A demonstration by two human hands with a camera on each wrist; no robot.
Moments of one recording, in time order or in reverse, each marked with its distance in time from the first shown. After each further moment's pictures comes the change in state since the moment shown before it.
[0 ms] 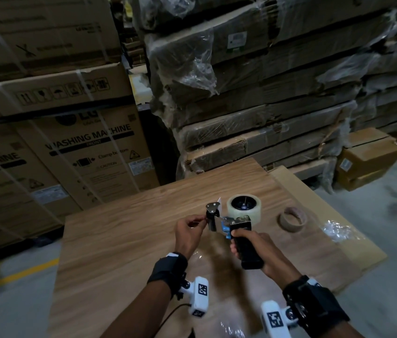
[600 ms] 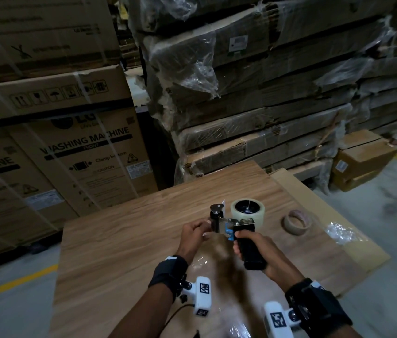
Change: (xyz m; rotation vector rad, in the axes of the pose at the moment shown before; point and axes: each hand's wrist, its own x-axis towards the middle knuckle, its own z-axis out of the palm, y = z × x) left_hand 0.015 -0.004 -0.010 -0.285 -0.199 -0.275; right_hand 0.011 0.001 0.019 0.077 0.009 0.024
